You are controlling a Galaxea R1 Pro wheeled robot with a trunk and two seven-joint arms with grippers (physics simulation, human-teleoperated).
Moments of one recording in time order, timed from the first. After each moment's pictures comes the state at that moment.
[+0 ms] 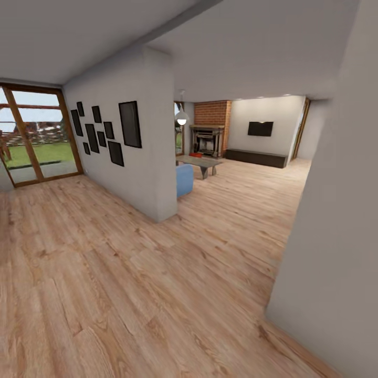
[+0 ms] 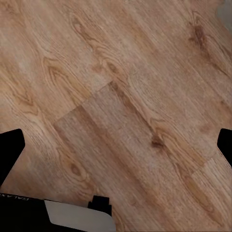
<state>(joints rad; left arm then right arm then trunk) -0.30 0.04 0.19 0.07 0.04 -0.38 -0.05 -0.38 -0.08 0.08 0.06 0.06 -0.33 0.09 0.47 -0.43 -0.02</state>
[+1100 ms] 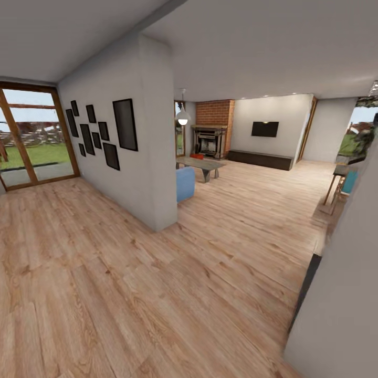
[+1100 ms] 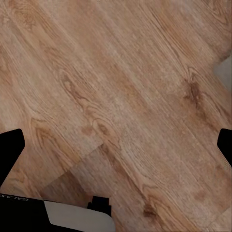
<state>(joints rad) -0.30 0.02 0.19 0.07 0.04 -0.38 -0.04 -0.38 -0.08 0.08 0.06 0.06 -0.33 0.09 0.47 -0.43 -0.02</state>
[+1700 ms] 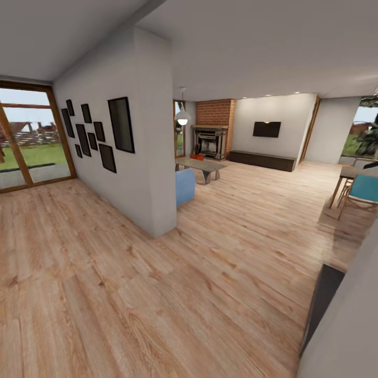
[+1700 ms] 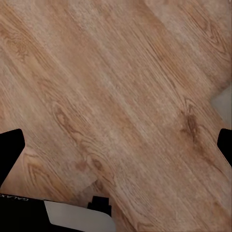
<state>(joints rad) -0.30 0.03 0.19 0.07 0.04 -0.38 -0.05 -0.38 -0.08 0.08 0.06 0.06 -0.33 0.09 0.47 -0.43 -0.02</state>
